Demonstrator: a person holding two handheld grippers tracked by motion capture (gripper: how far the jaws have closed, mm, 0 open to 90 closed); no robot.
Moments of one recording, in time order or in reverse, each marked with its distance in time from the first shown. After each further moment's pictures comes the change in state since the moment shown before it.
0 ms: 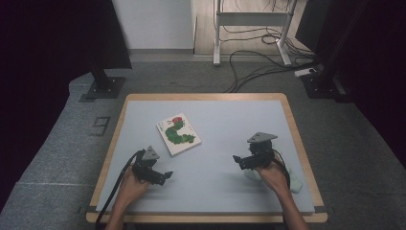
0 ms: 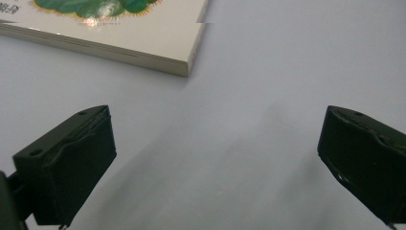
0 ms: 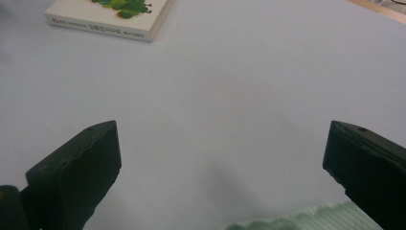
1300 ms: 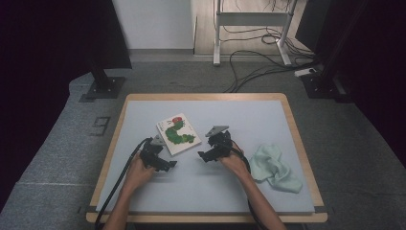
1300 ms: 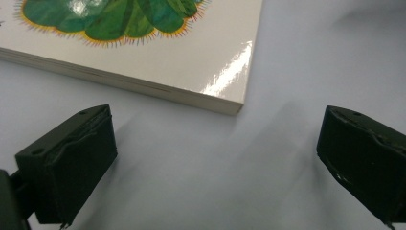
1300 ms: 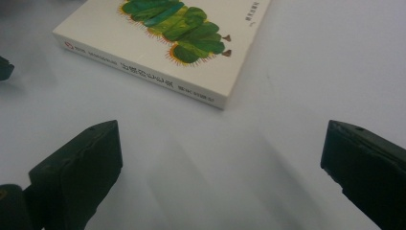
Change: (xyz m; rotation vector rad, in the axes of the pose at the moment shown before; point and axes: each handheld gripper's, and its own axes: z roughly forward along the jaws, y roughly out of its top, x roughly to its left) left arm 0.034 0.022 0.039 0.062 -0.050 -0.011; right arm 0.049 0.050 0.120 0.057 0.126 -0.124
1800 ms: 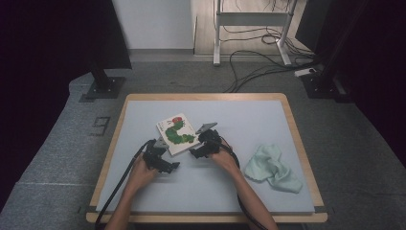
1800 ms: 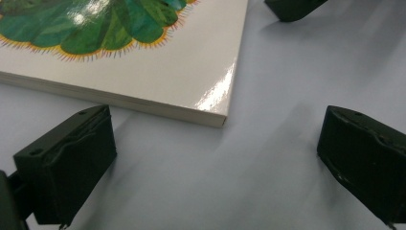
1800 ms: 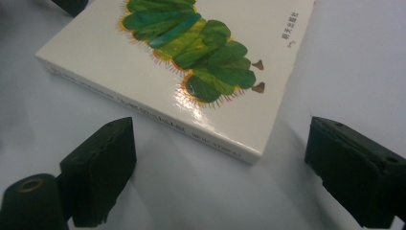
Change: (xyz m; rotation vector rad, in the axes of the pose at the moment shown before) left arm -0.009 0.000 0.008 -0.028 -0.003 0.048; right arm 0.003 0.017 0.039 0.016 0.058 -0.002
